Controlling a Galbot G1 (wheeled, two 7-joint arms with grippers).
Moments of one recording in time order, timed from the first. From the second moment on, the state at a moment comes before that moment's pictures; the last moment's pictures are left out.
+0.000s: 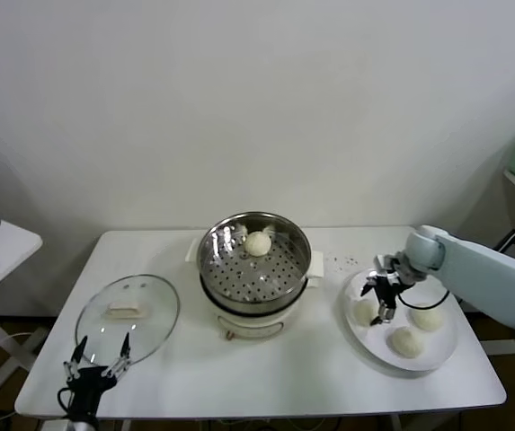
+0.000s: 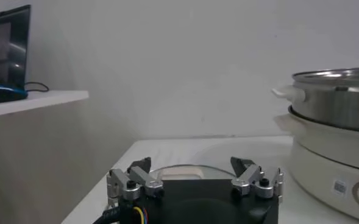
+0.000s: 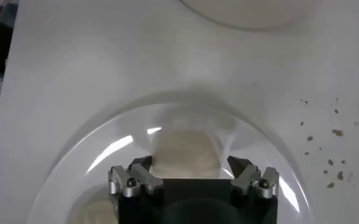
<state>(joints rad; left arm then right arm) 1.72 -1.41 -0.75 -1.92 -0.21 -0.09 0.00 0.11 0.78 -1.11 1.06 0.22 -0.12 -1.03</state>
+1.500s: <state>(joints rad) 1.72 -1.40 -0.72 -1.95 -0.20 -0.09 0.00 0.66 0.92 -1.46 0.99 0.77 -0.16 -1.05</state>
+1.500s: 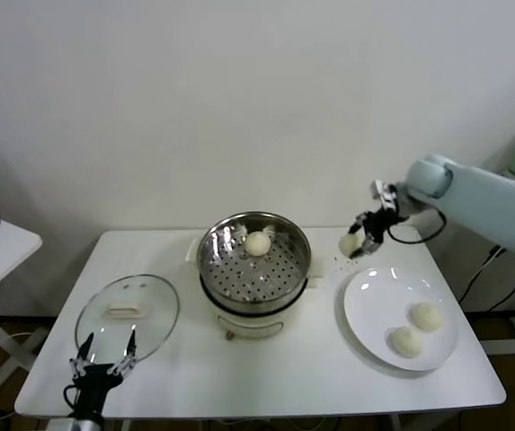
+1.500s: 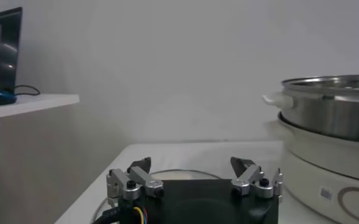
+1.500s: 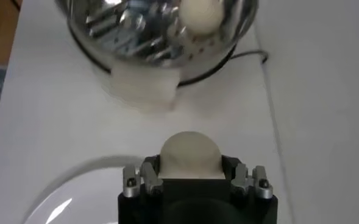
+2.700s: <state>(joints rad) 1.69 -1.40 -0.64 -1.99 -0.08 -0.10 0.01 0.57 1.45 -1.53 0.82 1.00 -0.22 -1.00</state>
